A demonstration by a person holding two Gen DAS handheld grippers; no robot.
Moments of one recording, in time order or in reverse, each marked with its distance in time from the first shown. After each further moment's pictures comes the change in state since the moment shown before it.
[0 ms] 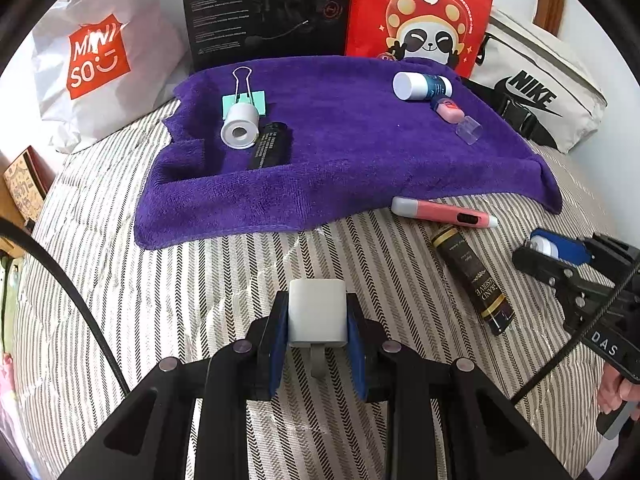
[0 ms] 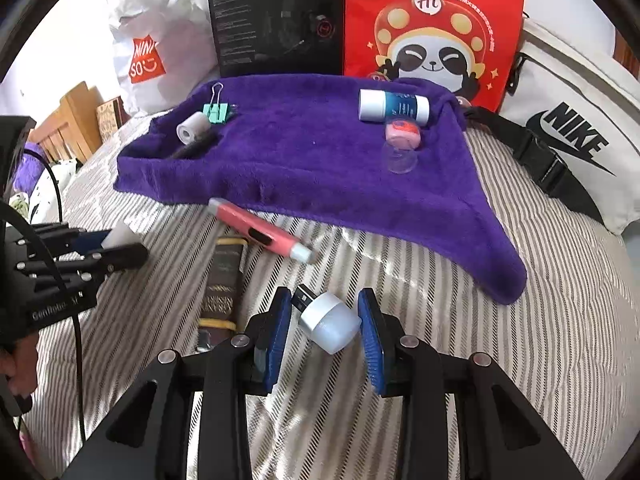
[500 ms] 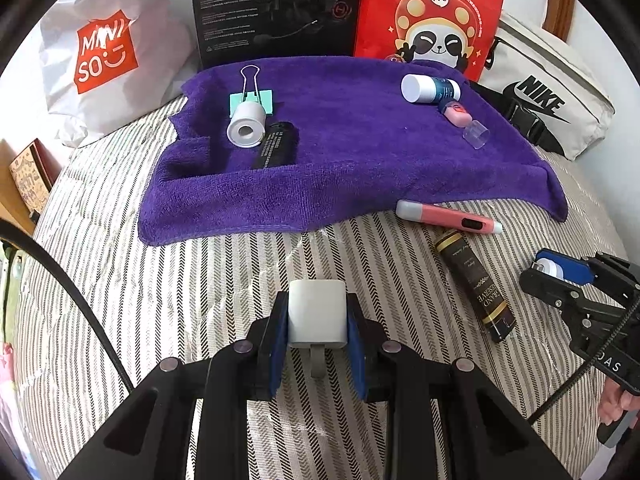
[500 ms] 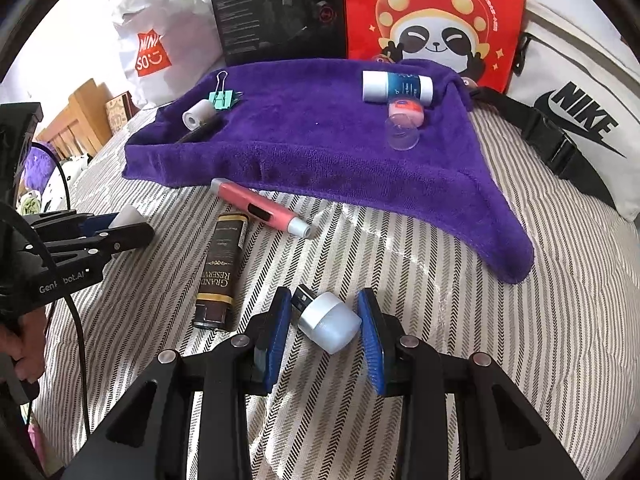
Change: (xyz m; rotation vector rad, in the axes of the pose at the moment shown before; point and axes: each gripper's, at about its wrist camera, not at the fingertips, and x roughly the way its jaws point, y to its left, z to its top) left arm 0.001 -0.001 0.001 -0.029 0.001 0.021; right arm 0.000 -0.011 -0.008 0.006 0.037 0.060
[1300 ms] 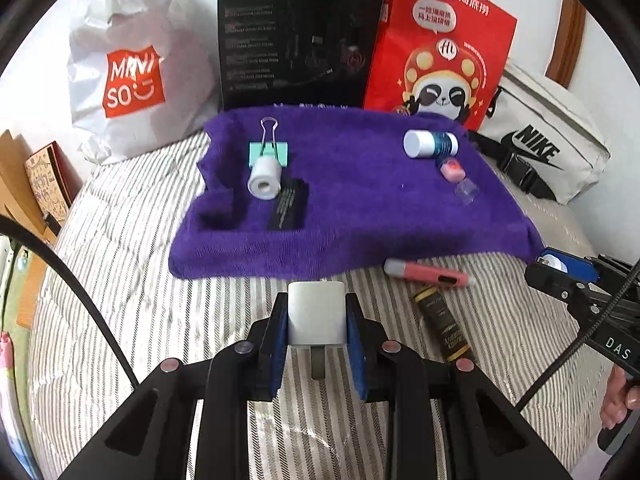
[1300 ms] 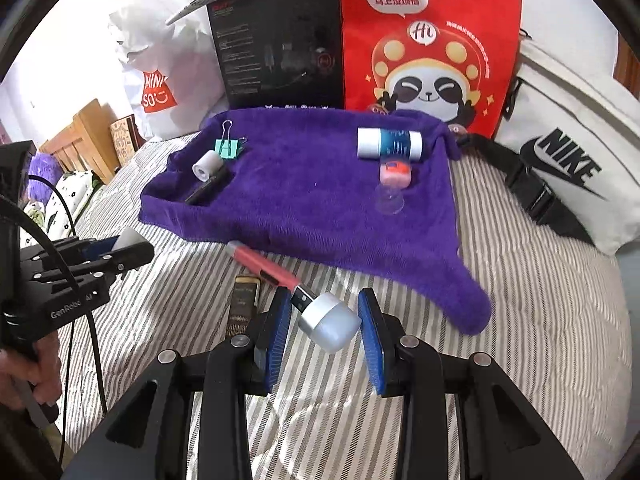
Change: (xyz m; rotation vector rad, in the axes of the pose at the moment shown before) left arm -0.040 0.003 0.020 -0.070 -0.095 -0.005; right arm -0.042 -0.001 0.044 -0.003 -0.050 -0.010
